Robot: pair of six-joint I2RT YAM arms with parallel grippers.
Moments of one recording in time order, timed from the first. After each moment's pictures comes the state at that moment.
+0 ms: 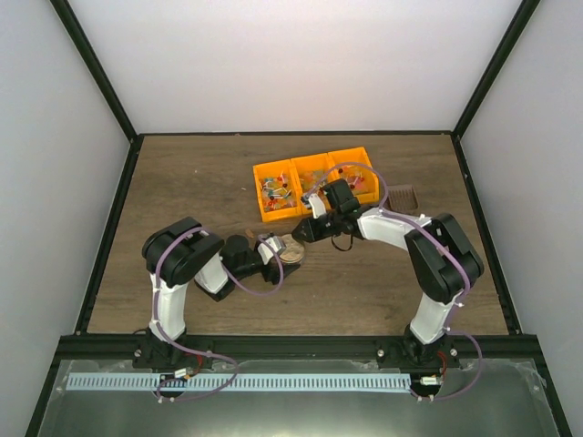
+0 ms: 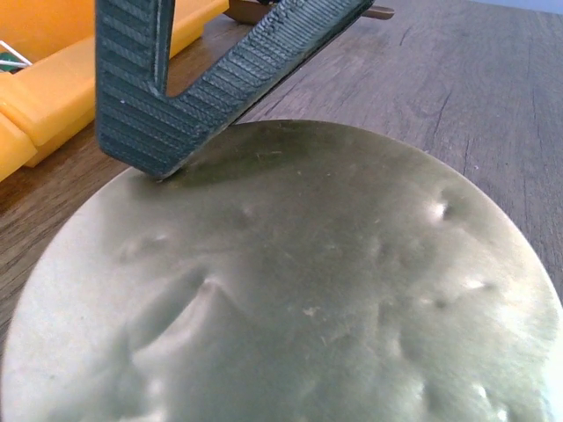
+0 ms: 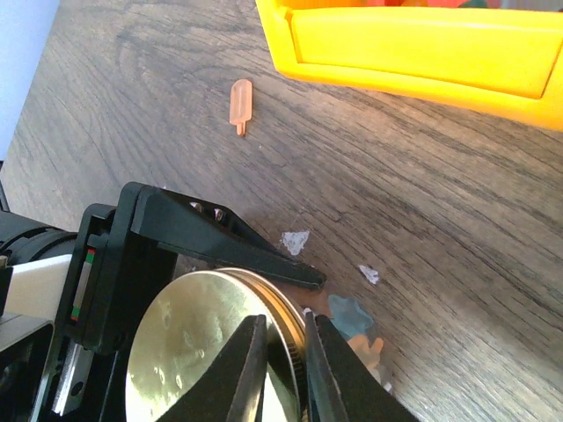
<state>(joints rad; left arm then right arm) -0.63 2.01 0.40 1.26 0.49 0.10 0.55 1.75 1.00 -0.14 -0.62 0.24</state>
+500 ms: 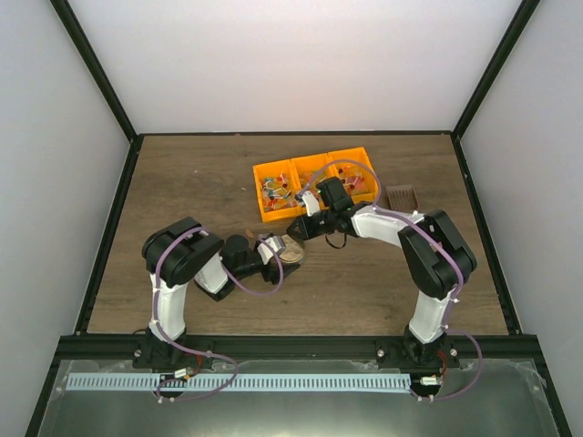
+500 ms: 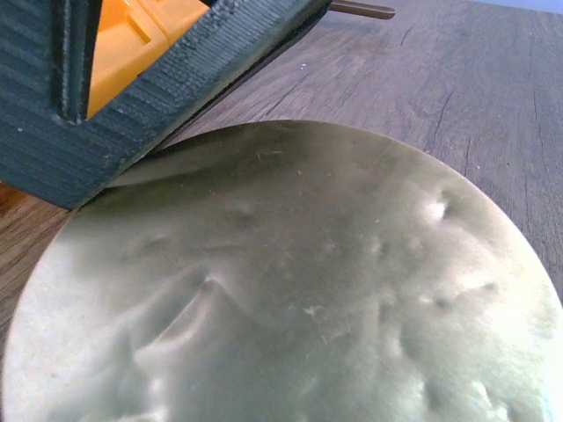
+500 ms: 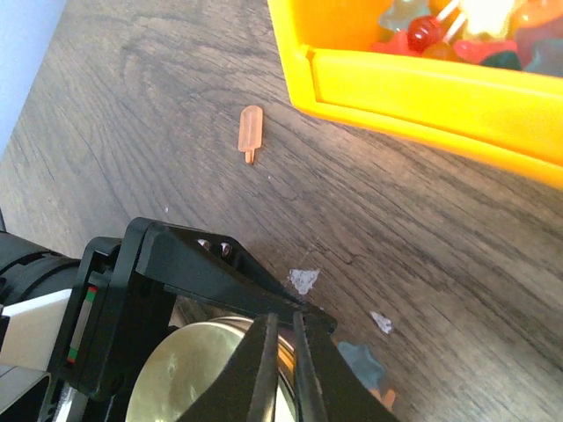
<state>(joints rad) -0.63 2.01 0.40 1.27 0.49 0.10 0.57 1.80 1.05 -0.13 -0.60 0.24</state>
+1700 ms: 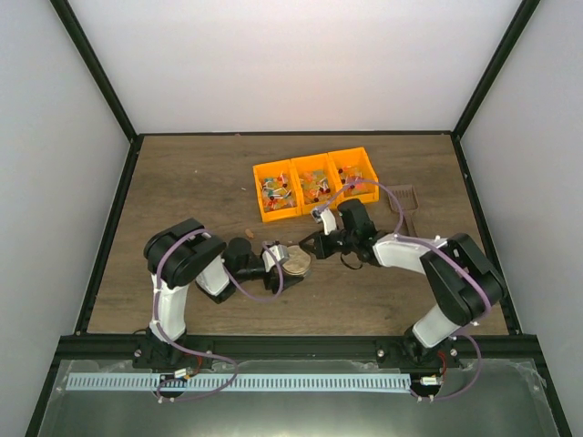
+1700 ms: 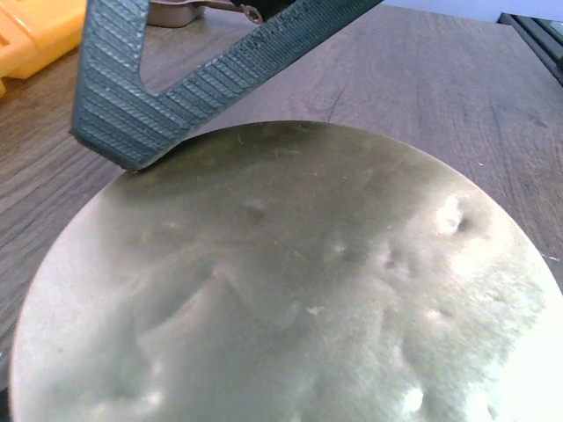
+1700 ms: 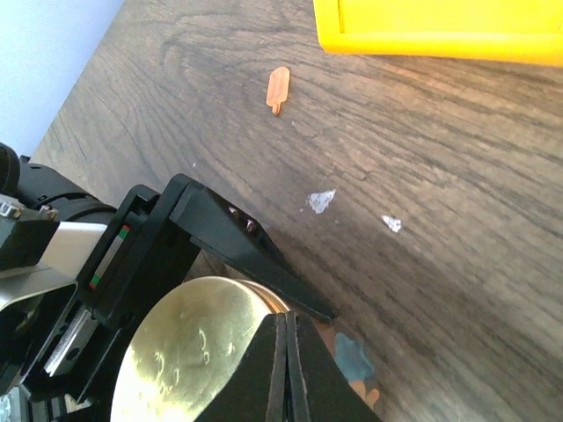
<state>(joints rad) -0.65 2.01 0.39 1.27 0.62 0.11 0.56 1.60 0.70 0.16 -0.63 0.26</state>
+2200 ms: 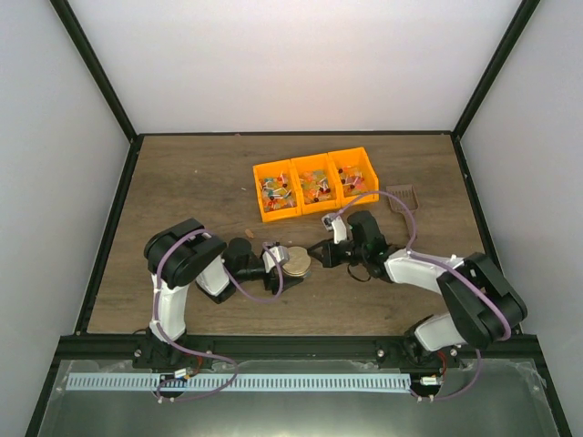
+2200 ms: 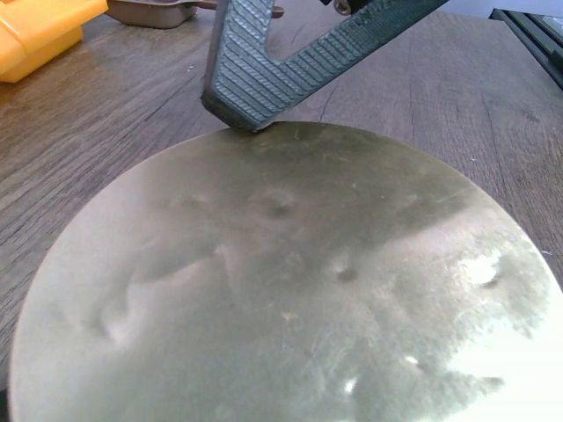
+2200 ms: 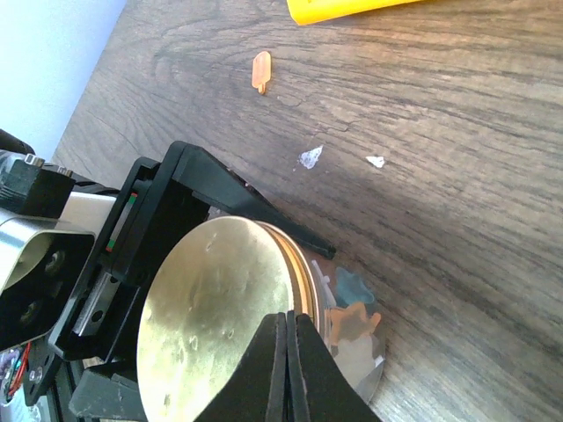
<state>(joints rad) -0.65 2.01 0.39 1.26 0.64 0.13 0.56 1.43 0.54 0.21 -0.57 0.41</state>
